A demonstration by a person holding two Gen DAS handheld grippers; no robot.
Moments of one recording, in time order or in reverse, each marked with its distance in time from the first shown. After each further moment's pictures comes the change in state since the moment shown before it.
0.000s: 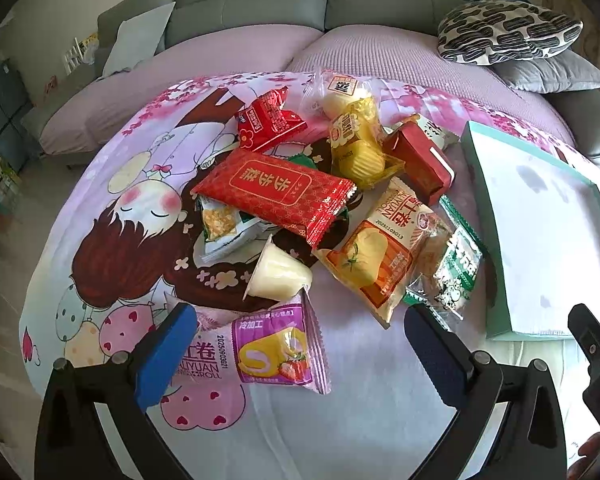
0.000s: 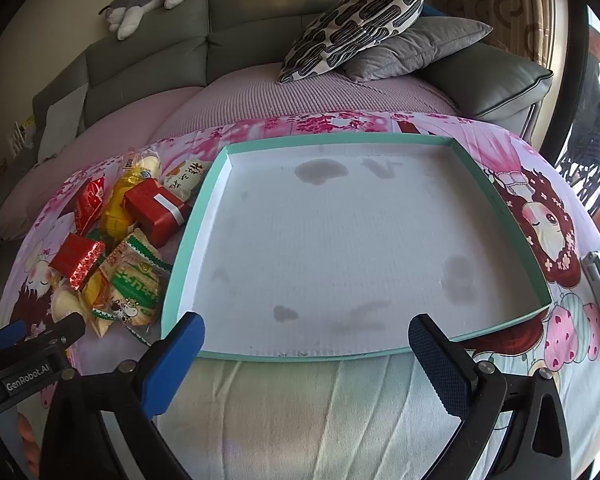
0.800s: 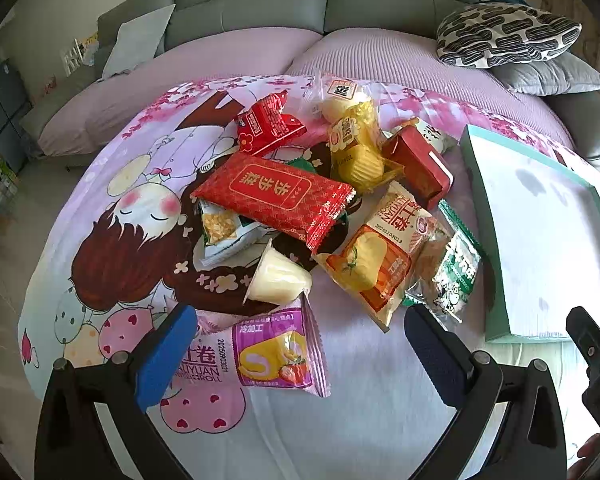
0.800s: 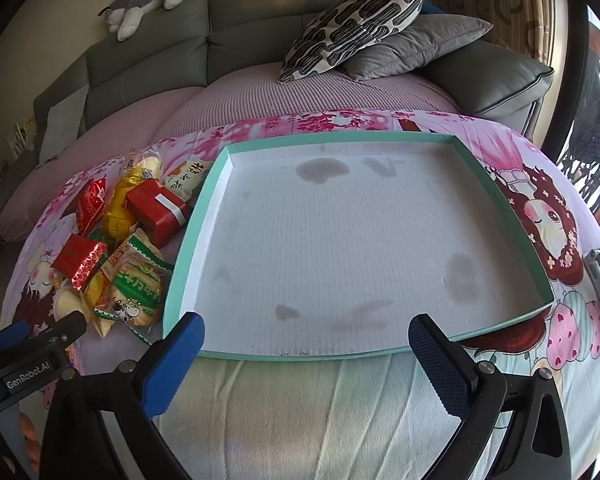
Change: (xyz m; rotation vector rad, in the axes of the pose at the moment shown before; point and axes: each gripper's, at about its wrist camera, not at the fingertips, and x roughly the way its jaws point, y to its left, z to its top) left arm -0.001 -0.003 -0.001 0.006 -0.017 0.001; right arm 0.000 0.000 -0.001 0.003 0.002 0.007
